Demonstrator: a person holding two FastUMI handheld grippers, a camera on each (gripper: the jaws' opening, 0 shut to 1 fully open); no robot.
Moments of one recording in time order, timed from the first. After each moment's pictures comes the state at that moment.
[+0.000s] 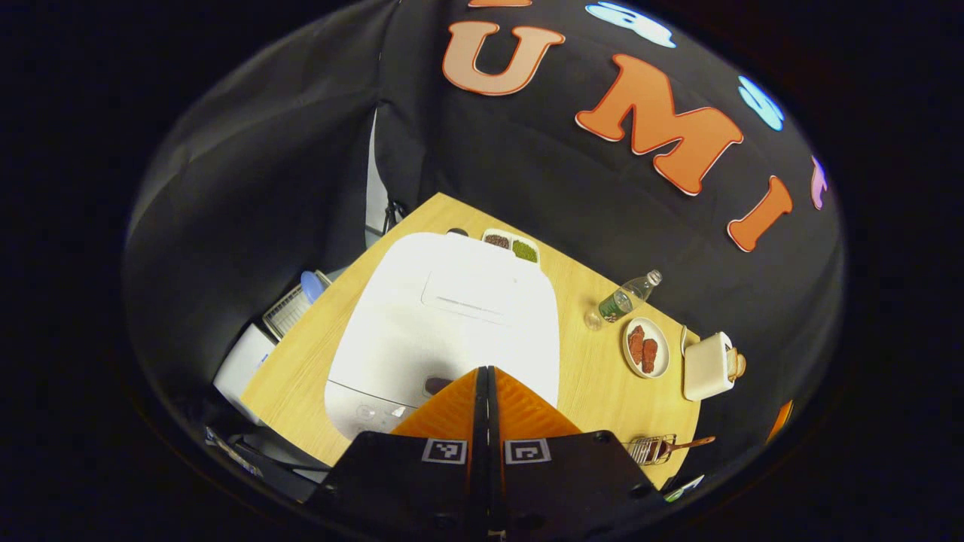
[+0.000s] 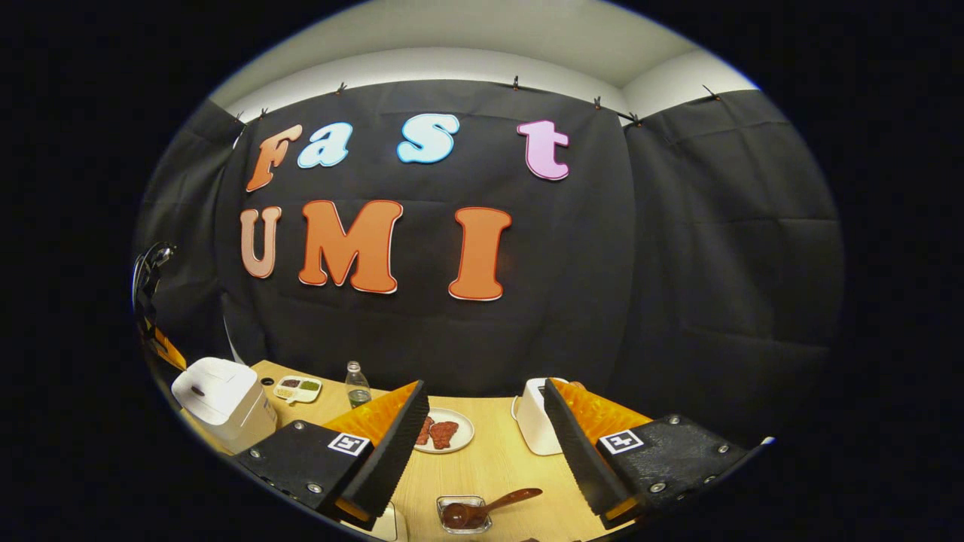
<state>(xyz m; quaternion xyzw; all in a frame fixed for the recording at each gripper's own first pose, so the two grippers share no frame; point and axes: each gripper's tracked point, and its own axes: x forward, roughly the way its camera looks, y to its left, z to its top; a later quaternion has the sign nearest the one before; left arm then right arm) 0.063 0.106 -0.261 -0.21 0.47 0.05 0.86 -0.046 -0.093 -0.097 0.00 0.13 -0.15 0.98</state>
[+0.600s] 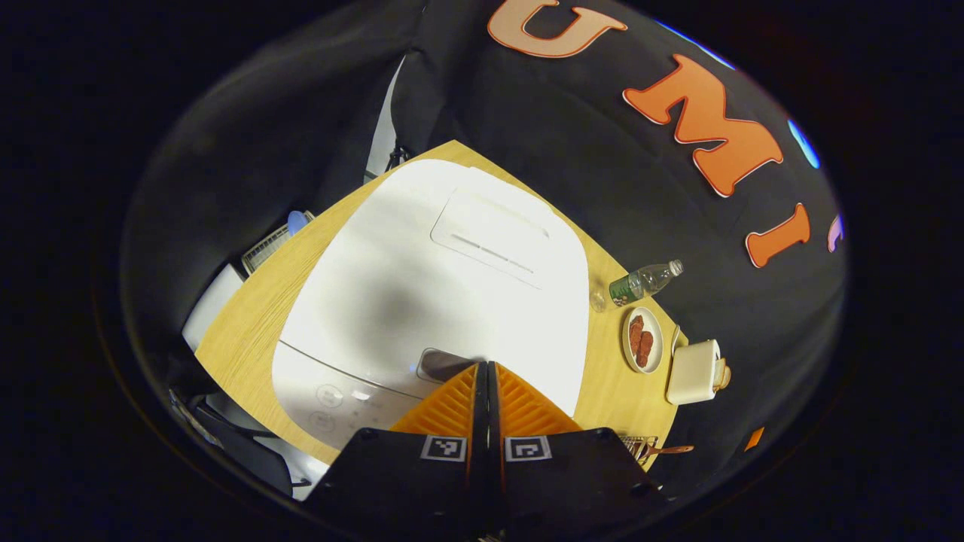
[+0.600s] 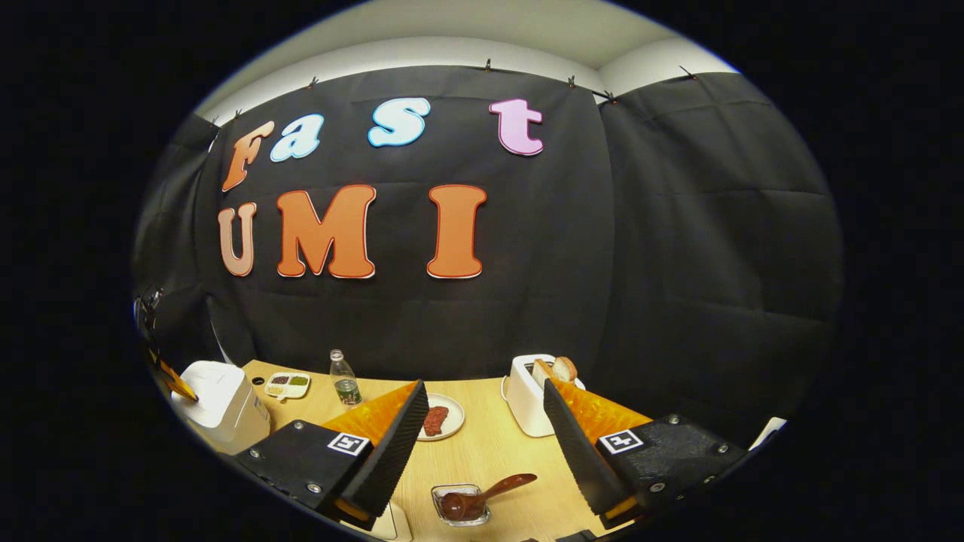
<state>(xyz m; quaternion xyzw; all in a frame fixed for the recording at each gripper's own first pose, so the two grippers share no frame) 0.061 0.098 -0.319 -0.28 0.49 0.05 0.82 -0.053 -0.104 -0.126 0.03 0.16 -0.18 0.97</state>
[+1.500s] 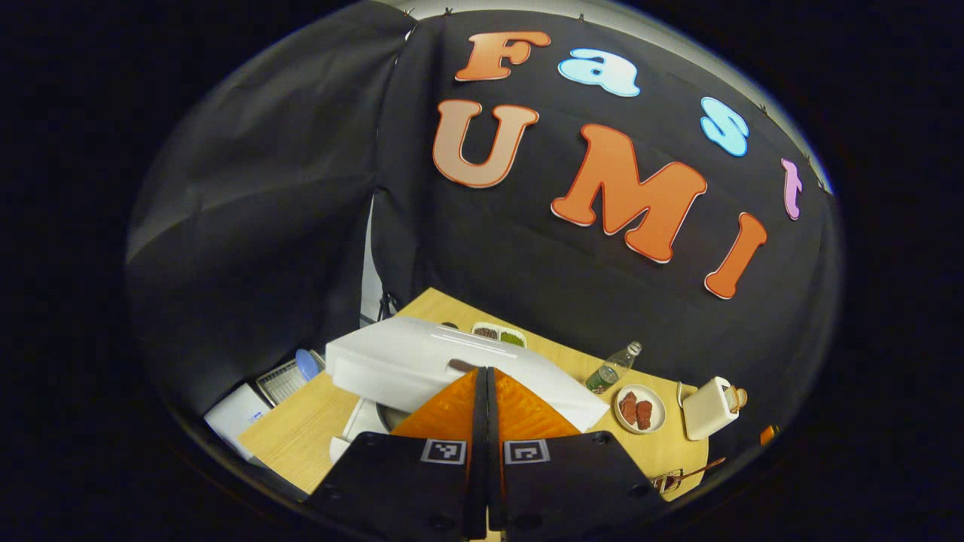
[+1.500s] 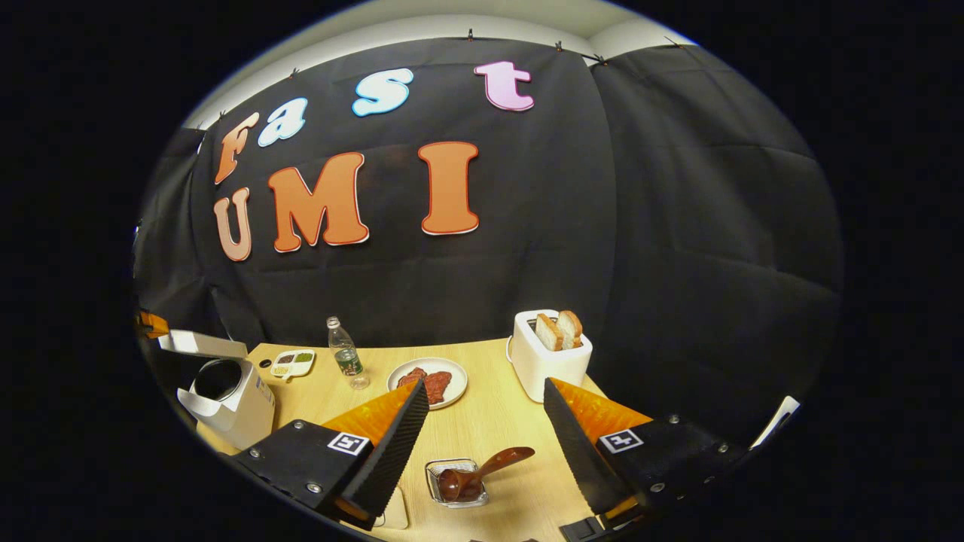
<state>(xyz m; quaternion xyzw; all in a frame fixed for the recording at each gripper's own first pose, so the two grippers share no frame) 0.100 0.125 -0.168 -0.17 0.23 0.07 0.96 -0.069 -0.120 -0.187 0.08 0.24 -0.16 0.96</state>
